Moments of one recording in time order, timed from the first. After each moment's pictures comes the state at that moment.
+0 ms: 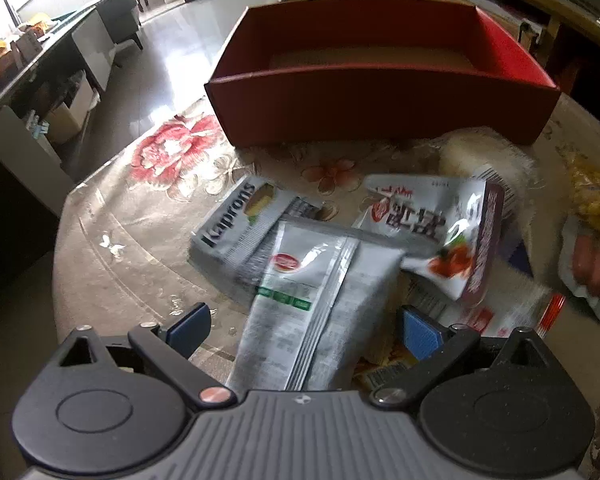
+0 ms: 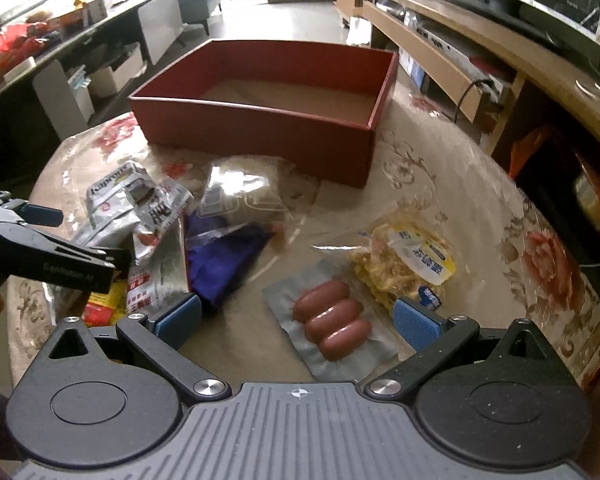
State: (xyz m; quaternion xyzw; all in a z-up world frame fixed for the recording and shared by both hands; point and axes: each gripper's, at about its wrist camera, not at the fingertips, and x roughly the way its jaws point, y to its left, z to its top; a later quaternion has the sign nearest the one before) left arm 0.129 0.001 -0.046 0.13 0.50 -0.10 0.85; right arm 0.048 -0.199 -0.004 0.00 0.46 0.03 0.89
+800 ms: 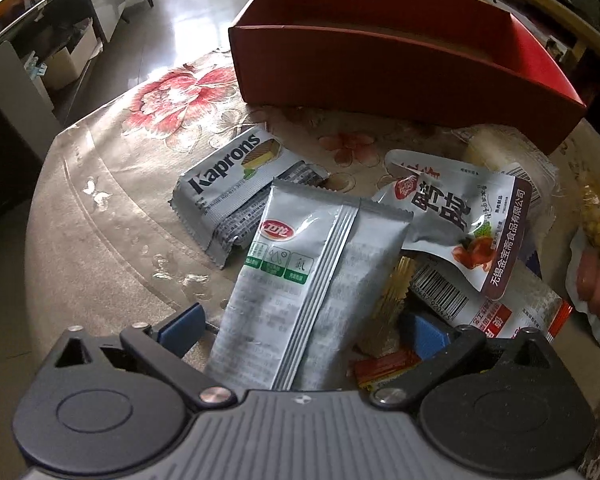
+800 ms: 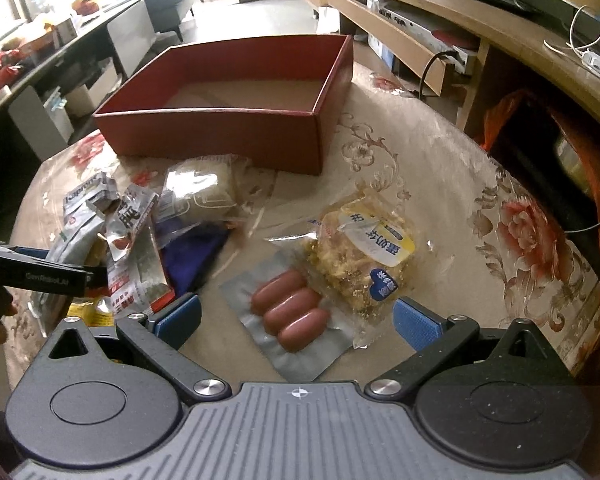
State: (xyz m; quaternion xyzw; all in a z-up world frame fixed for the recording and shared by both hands) left arm 0.135 0.021 -0.062 0.05 0.53 -0.09 0.84; right arm 0.045 -0.232 -0.006 0.05 0.47 0.01 0.88
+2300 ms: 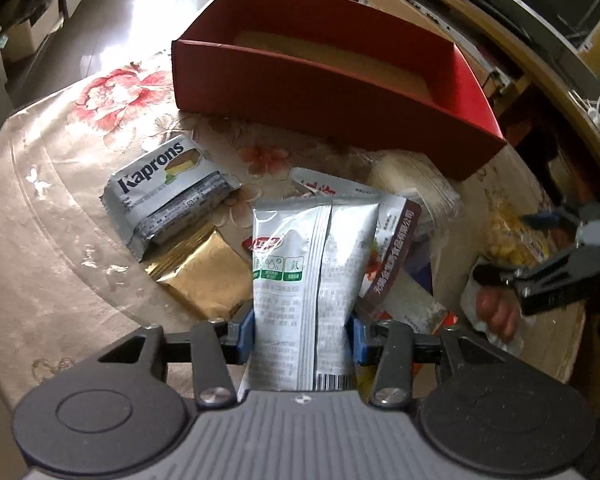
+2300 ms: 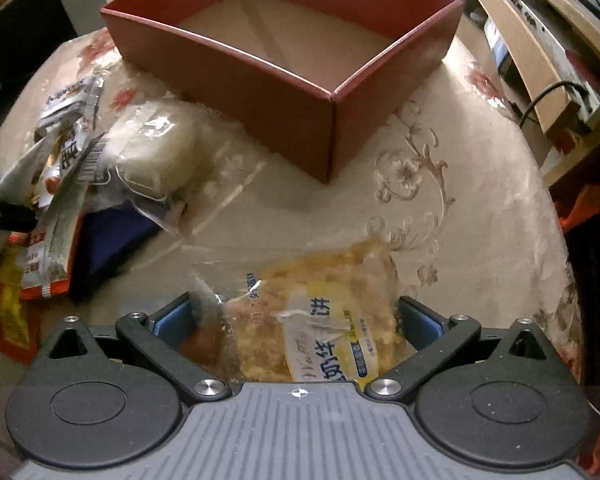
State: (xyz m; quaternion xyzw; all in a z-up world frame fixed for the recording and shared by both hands) left arm 0.127 0.012 -0.037 -0.05 0.54 -0.17 0.82; right arm 0.149 -0.254 -0.052 -0.11 0.55 0.16 0.81
